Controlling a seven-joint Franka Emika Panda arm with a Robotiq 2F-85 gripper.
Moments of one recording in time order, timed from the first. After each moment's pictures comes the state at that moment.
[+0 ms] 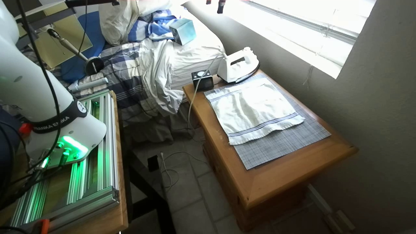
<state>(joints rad) 0.12 0.31 0.11 -1.78 0.11 1.95 0.15</state>
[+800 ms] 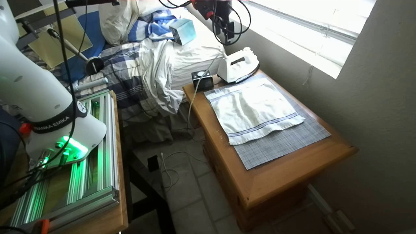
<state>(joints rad) 0.13 0.46 0.13 -1.97 0.15 2.52 0.14</state>
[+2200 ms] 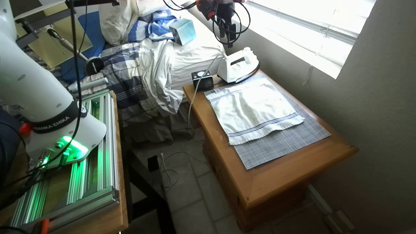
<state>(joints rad) 0.21 0.55 0.06 -1.85 0.08 2.47 0.32</state>
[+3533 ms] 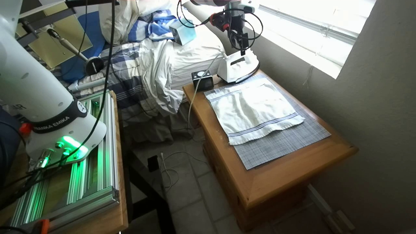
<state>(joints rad) 0.29 0.81 -0.03 -1.57 -0.05 2.47 0.35</state>
